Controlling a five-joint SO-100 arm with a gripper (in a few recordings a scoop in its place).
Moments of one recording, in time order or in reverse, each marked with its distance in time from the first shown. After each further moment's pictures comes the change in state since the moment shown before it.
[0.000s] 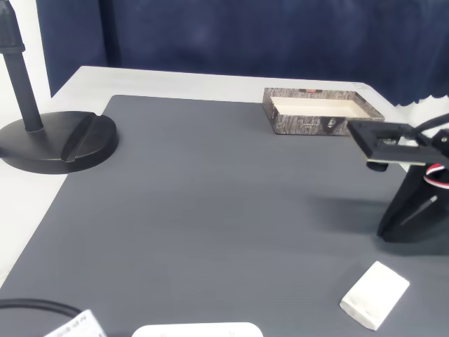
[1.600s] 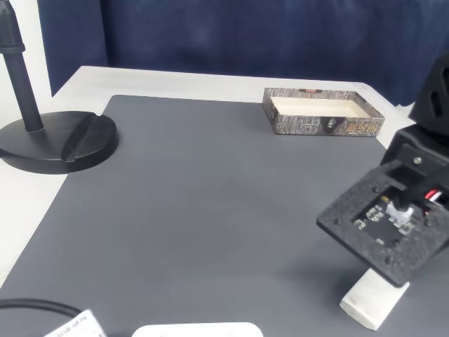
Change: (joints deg) arm -16.1 -56.0 -36.6 2.5 18.8
